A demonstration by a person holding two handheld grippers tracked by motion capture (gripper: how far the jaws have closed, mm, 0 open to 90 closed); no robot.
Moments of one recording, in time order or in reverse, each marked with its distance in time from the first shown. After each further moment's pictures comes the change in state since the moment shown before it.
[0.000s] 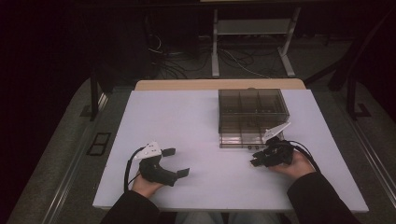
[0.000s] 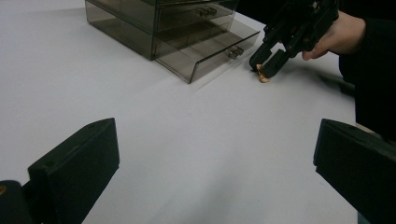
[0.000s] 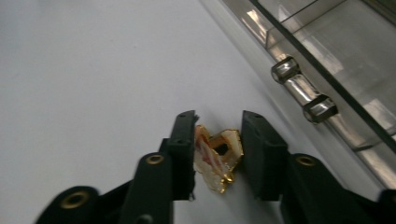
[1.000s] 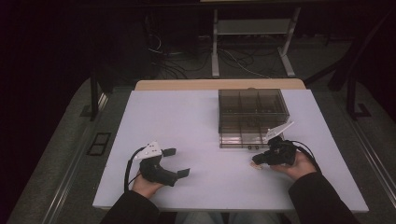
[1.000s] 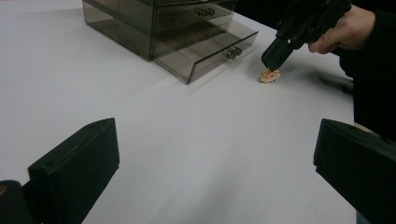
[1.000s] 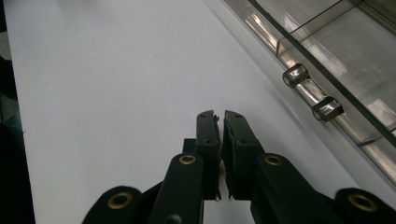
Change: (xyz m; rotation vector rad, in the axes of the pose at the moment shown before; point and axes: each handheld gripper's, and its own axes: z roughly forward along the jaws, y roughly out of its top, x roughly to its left) left arm 0.000 0.000 0.001 -0.002 -0.006 0.001; right arm 0.010 0.003 -0.013 -0.012 0.010 0.018
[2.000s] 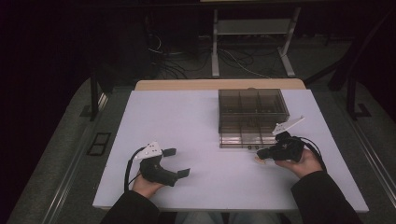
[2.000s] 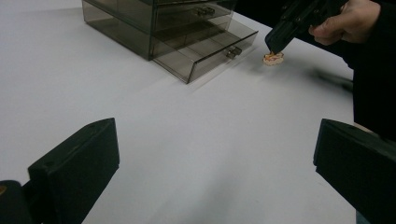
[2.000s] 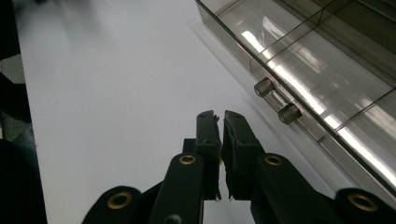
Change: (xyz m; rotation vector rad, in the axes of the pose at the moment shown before) left arm 0.000 0.000 0.000 0.002 -0.001 -0.001; right arm -0.007 -0.001 -0.022 -0.075 -0.006 0.042
